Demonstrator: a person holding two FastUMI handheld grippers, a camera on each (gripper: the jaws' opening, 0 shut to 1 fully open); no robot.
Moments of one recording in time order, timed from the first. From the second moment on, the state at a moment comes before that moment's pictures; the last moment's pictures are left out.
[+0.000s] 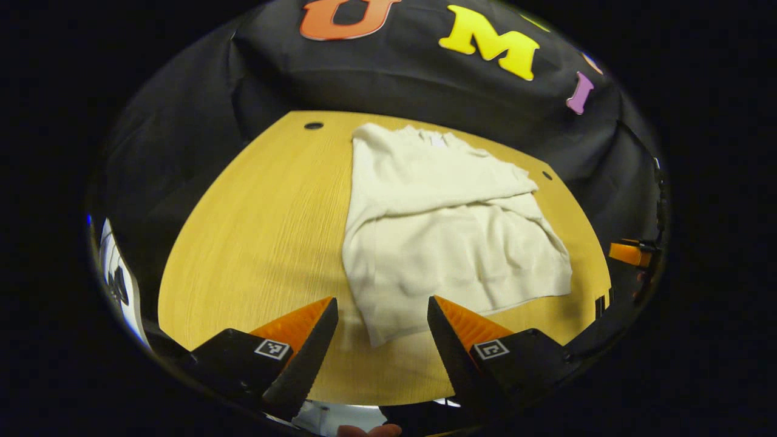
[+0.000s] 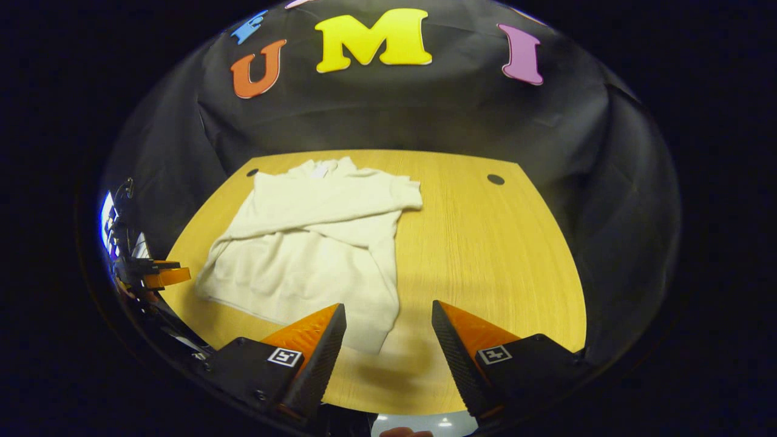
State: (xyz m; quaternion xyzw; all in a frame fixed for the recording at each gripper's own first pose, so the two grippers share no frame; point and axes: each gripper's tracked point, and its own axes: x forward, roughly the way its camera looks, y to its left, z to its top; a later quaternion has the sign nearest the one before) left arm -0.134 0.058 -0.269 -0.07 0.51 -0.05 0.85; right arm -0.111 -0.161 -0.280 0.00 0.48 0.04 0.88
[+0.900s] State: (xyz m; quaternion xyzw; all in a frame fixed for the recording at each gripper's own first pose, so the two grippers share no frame) left arm -0.114 0.045 -0.315 -0.14 0.59 0.01 0.80; right arm -0.114 -0.117 -0.394 0.00 0.59 0.02 0.81
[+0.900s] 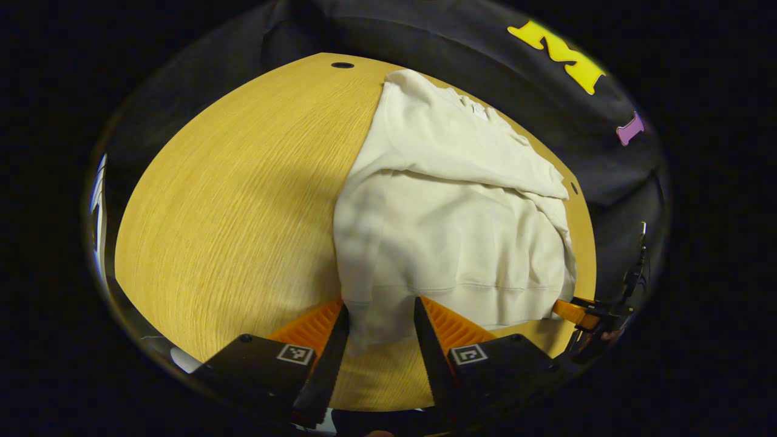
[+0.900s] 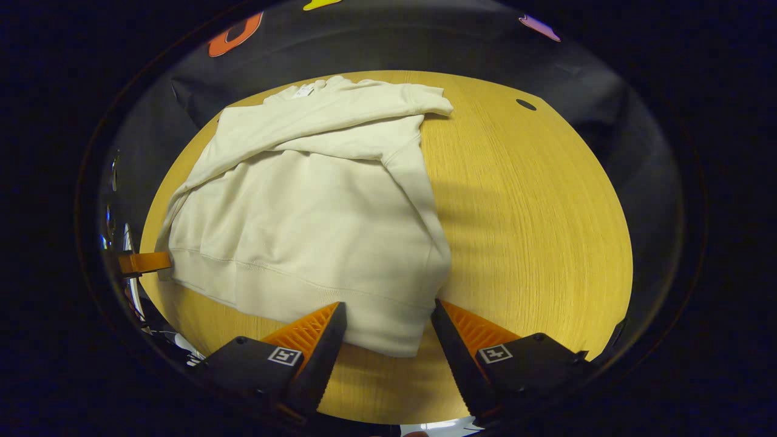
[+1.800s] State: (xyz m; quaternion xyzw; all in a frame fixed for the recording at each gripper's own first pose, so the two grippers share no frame) left arm -0.070 0.026 -0.231 -0.15 0.49 -0.06 0.86; right arm -0.077 -0.114 -0.319 0.17 0.53 0.03 0.83
